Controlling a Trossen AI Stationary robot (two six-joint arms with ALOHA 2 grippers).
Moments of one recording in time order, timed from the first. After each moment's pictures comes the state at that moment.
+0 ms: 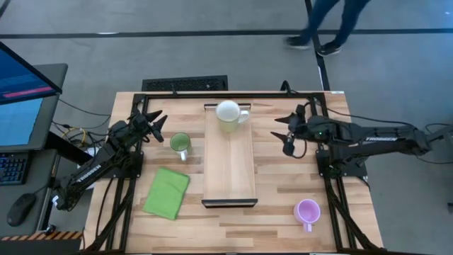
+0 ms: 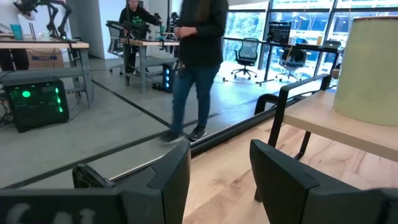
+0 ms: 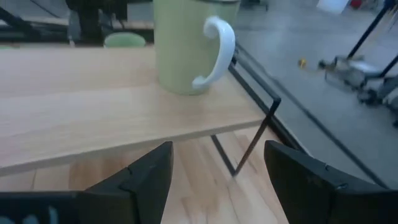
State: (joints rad) left arm 0.76 0.04 0.01 0.02 -0.01 -0.08; right arm -0.08 0.73 0.57 -0.24 0.30 -0.10
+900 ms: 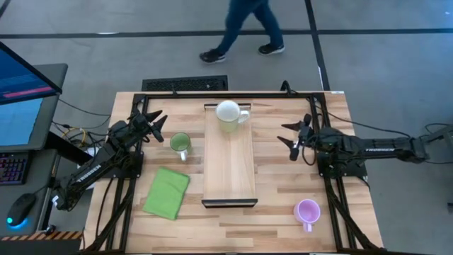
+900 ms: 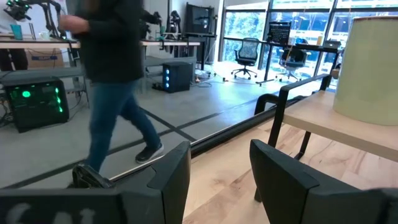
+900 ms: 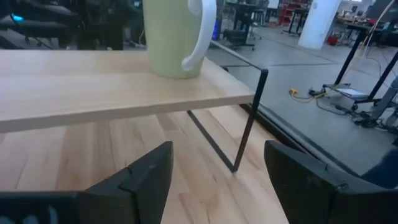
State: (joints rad) left arm 0.76 0.04 0.01 0.02 -0.01 -0.08; right arm -0.08 0.39 0.16 0.04 0.32 -0.11
